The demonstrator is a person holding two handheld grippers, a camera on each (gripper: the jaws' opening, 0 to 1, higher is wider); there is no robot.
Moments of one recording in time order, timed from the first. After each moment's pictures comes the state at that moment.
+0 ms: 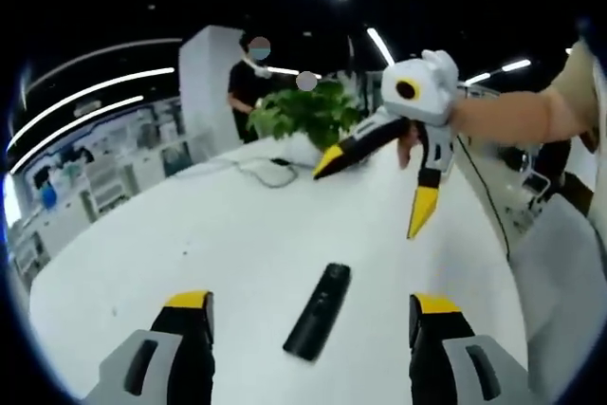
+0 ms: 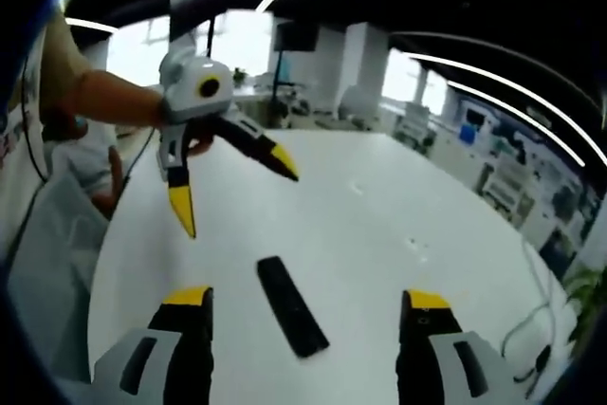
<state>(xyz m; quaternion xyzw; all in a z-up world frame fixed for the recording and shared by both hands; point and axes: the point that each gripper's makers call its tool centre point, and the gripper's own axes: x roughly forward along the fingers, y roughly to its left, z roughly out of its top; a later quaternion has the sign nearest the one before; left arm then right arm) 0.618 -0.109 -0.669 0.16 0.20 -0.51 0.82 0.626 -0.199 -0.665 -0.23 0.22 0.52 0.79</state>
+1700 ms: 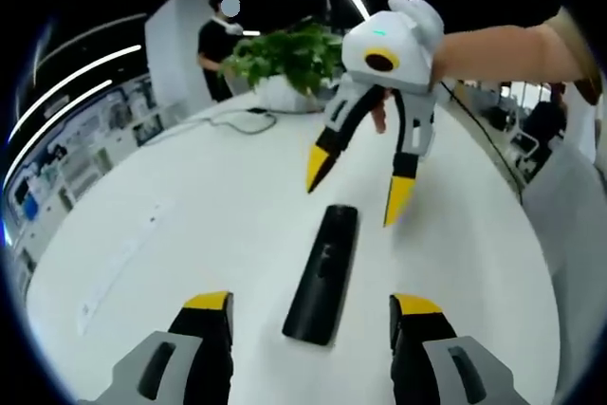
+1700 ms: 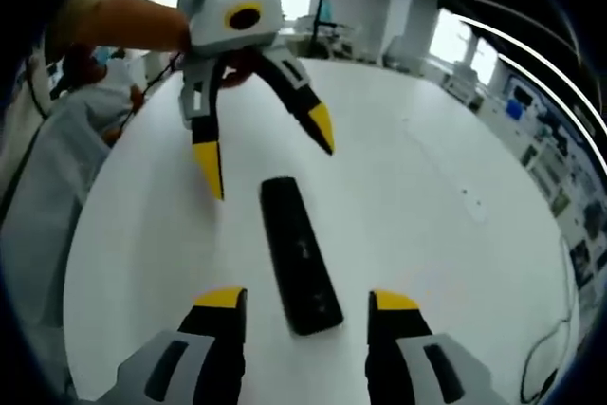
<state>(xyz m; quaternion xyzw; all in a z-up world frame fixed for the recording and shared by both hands) 0.633 -0.118 -0.747 0.22 0.27 -0.54 0.77 0.632 -0.200 -0.759 -0.30 0.32 0.56 0.71</state>
